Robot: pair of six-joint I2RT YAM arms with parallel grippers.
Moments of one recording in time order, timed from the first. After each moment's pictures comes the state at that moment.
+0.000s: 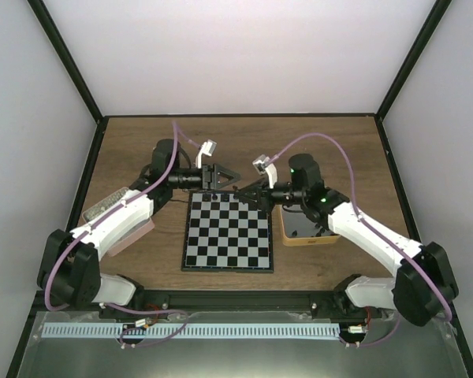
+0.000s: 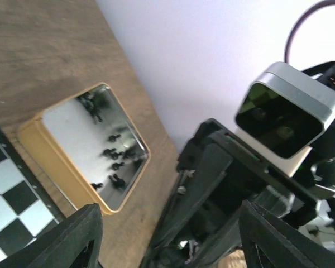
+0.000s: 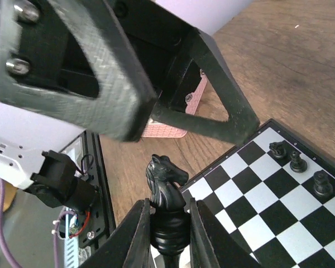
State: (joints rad) left arm -0.46 1.38 0.95 0.07 0.92 -0.73; right arm 0.57 1.23 0.84 -0.02 -0.75 0.28
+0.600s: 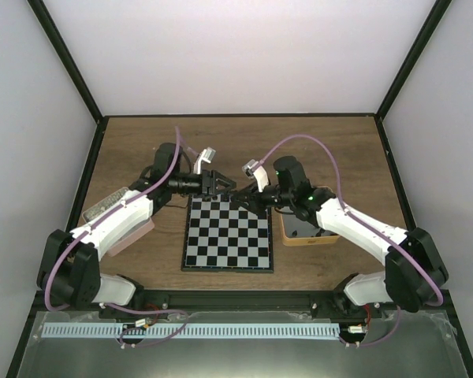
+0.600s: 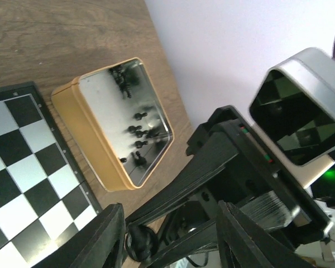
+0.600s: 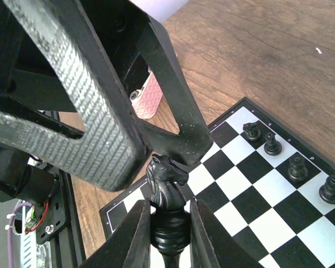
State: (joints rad) left arm -0.45 1.38 0.93 -0.07 0.91 -0.71; right arm 0.66 1.34 0.89 -0.08 -0.60 0.18
